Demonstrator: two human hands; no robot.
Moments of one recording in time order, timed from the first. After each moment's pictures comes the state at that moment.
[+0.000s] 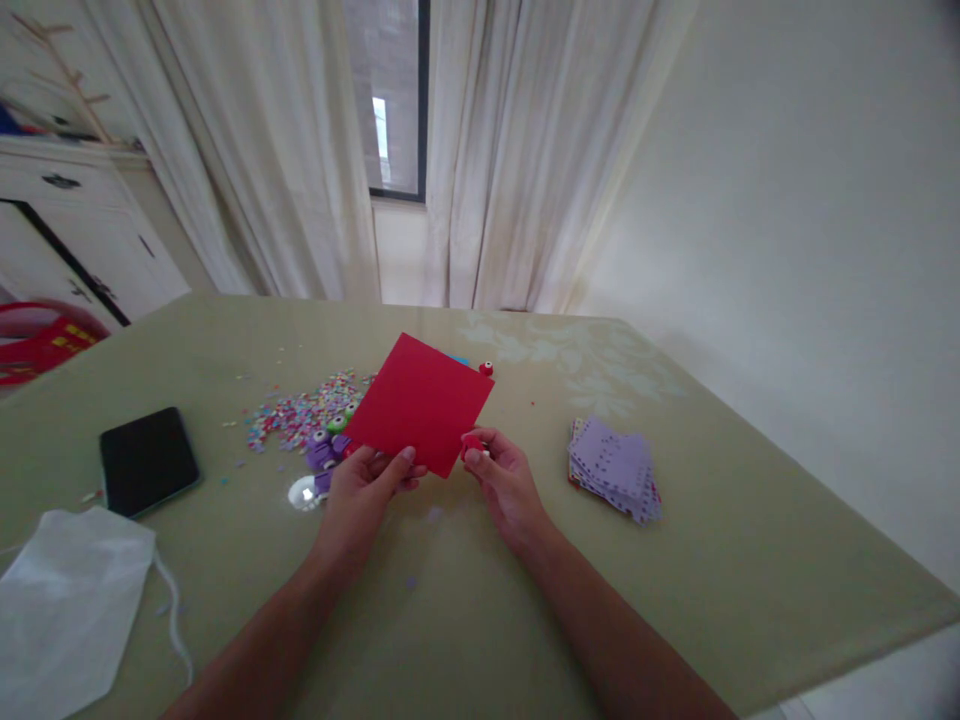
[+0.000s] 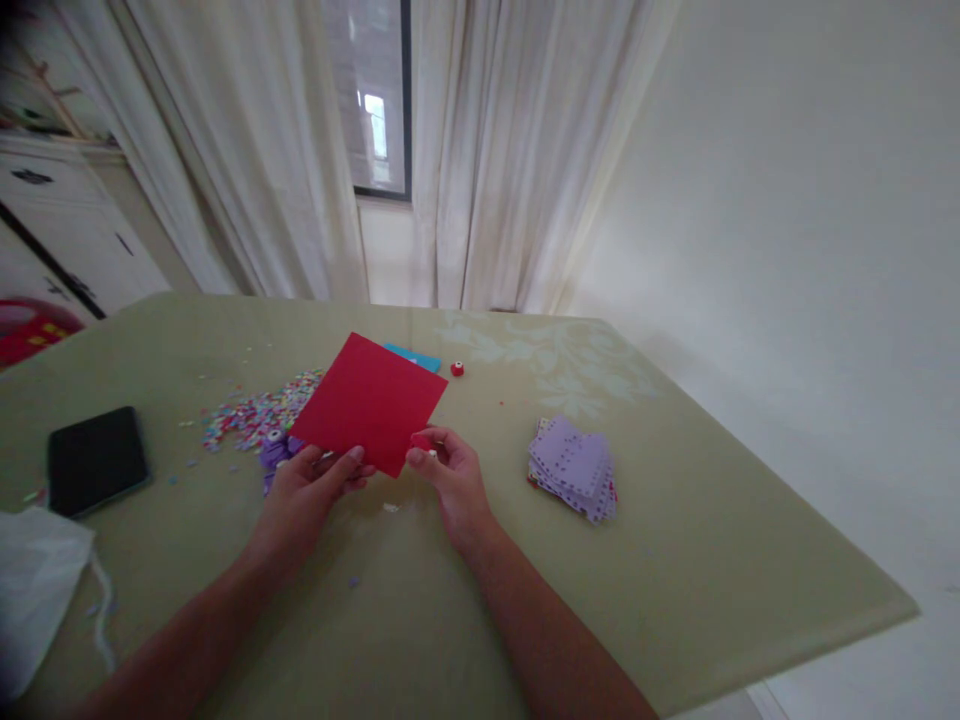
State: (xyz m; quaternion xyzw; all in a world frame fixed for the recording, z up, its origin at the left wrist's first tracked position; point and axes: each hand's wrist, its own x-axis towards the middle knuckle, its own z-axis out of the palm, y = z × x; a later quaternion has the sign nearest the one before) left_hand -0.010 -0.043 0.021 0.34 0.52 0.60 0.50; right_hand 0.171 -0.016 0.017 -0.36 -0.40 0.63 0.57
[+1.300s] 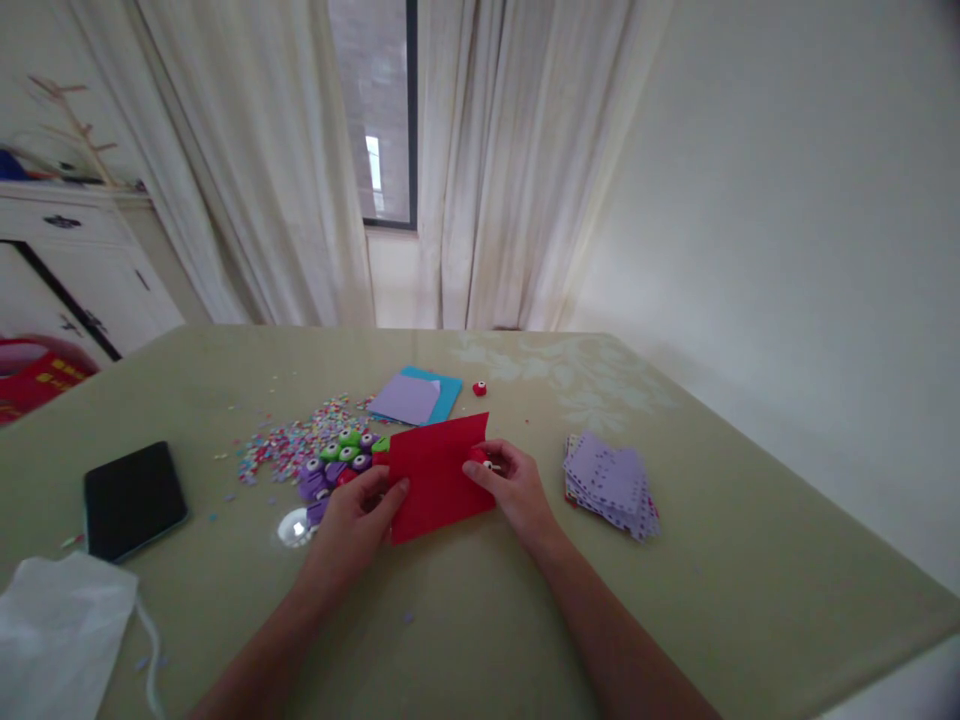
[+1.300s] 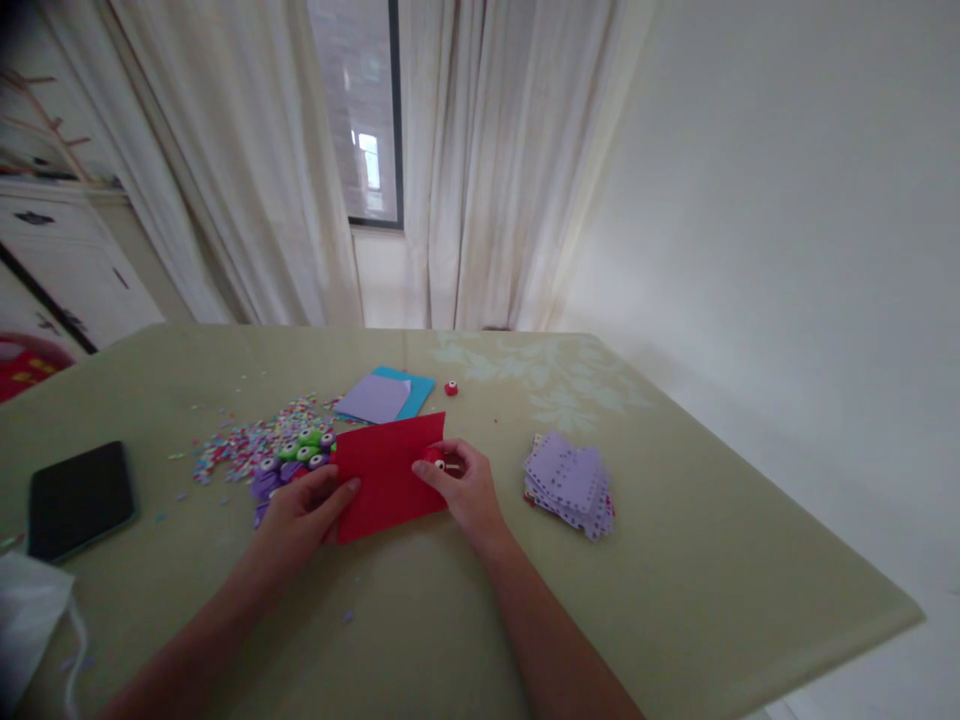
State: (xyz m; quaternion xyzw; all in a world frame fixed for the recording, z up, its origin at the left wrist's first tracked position) left_hand -0.025 -0.038 0.011 0.47 0.55 0.52 0.45; right_hand 0.199 0.008 0.013 -0.47 -0.49 0.52 0.52
